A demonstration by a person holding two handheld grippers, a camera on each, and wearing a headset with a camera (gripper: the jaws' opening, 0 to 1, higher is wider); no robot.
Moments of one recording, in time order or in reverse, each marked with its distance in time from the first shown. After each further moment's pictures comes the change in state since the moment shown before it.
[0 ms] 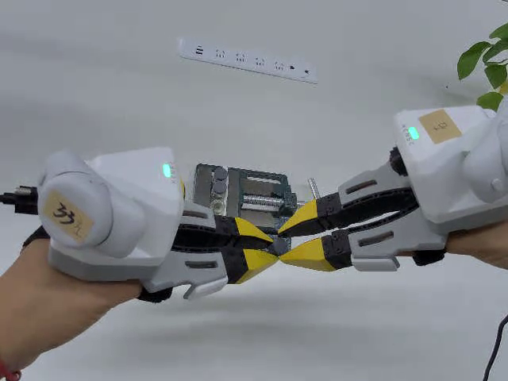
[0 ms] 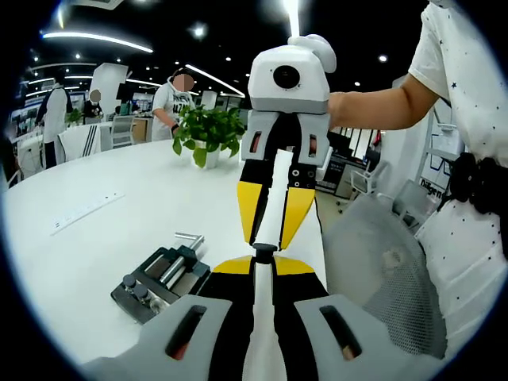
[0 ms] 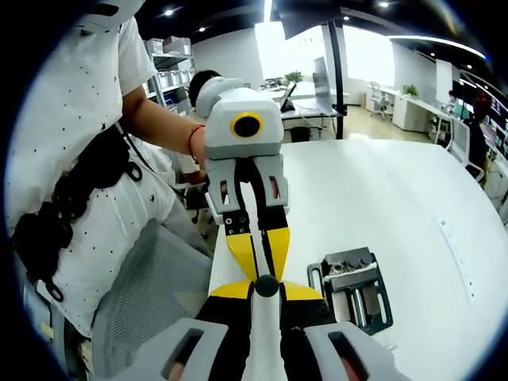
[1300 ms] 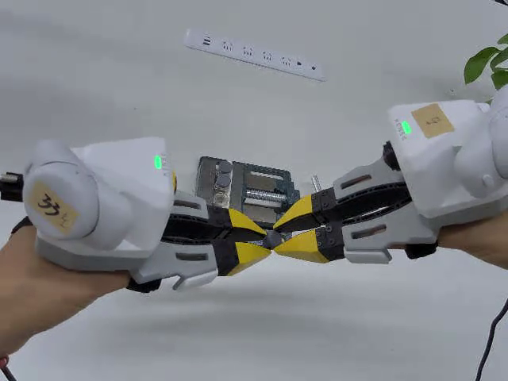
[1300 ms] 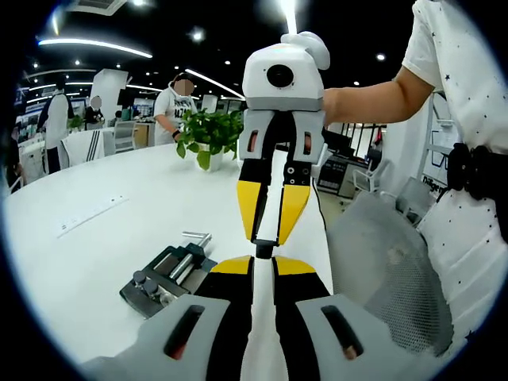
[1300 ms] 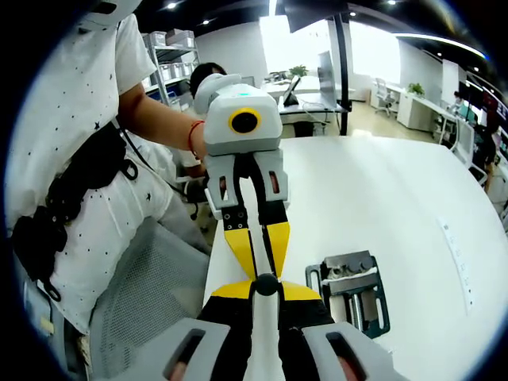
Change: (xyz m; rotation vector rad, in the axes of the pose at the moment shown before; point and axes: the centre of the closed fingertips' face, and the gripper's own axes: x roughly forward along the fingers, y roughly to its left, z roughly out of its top) left arm -0.017 0.011 -0.008 0.026 -0.015 0.028; right arm 0.008 -0.008 0.006 -0.016 0.038 0.007
